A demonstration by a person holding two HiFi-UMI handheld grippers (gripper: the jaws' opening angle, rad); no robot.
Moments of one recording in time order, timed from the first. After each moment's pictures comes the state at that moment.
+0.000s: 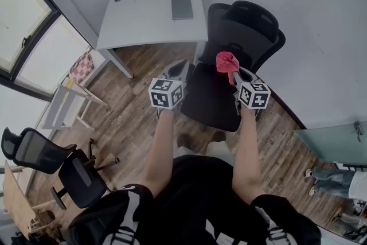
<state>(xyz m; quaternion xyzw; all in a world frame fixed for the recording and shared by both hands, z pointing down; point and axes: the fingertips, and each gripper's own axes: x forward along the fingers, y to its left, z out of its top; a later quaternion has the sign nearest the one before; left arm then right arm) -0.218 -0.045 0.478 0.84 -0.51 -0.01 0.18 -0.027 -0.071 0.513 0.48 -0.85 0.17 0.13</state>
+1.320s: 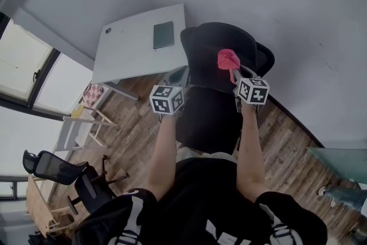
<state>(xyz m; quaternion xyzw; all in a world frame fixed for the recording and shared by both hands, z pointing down) -0.039 -0.243 0.476 0.83 -0.54 0.07 0.15 0.147 -0.297 0.536 0.48 -0.84 0.24 0.07</state>
